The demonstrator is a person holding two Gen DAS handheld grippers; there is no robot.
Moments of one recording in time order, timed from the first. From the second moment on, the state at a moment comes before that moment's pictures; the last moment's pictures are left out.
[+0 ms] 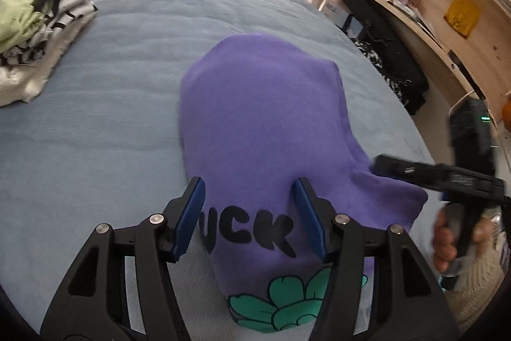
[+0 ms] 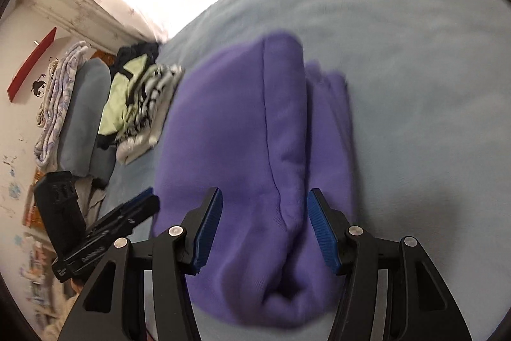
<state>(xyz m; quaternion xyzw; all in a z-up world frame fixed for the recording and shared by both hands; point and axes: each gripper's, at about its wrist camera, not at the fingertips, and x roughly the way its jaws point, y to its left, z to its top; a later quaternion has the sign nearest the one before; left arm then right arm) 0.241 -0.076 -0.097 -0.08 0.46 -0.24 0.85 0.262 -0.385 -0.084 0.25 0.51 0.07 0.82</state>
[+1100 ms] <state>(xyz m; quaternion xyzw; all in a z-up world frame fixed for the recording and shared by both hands) 0.216 -0.186 -0.112 0.10 0.38 -0.19 0.90 0.181 -0.460 -0.116 0.28 0.42 0.00 0.86</state>
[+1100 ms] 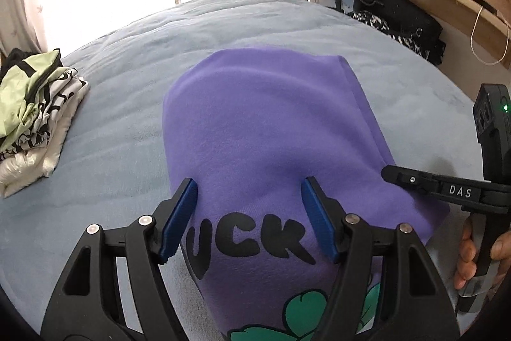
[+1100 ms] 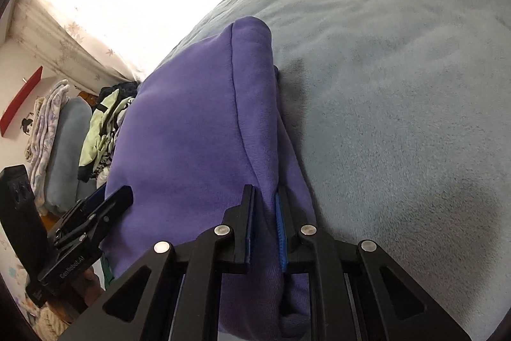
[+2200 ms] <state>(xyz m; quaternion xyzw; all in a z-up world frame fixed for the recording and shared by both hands) 0.143 -0.069 -0.050 -0.06 0.46 -0.18 0.87 0.120 -0.349 0.045 0.14 0.42 0.02 0.89</state>
